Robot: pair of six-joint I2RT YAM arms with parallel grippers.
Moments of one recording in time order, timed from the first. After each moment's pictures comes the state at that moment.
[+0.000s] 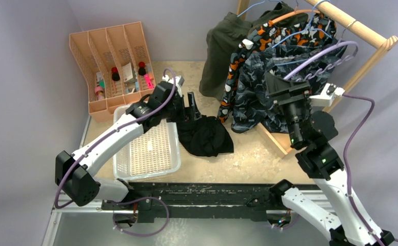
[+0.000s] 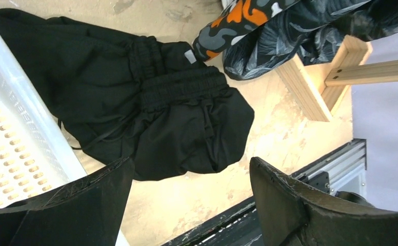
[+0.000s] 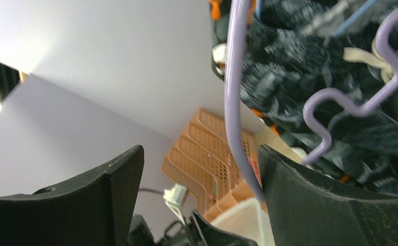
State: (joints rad) left arm -0.63 1.36 1.24 -0.56 0.07 -0.65; right arm 0.52 0.74 1.10 -0.18 0.47 0.99
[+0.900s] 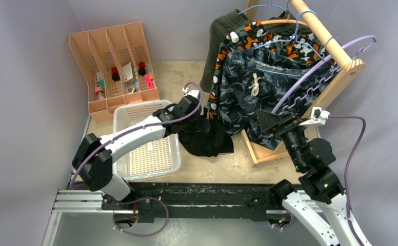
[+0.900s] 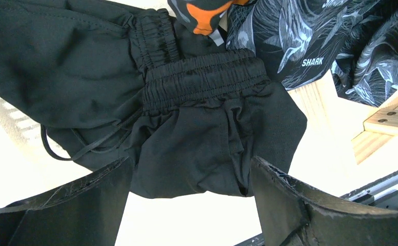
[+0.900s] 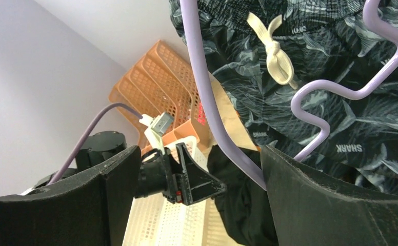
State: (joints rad) left arm -0.80 1.54 1.18 -0.45 -0.14 -0.65; right arm 0.51 0.40 0.77 -0.30 0.23 0.76
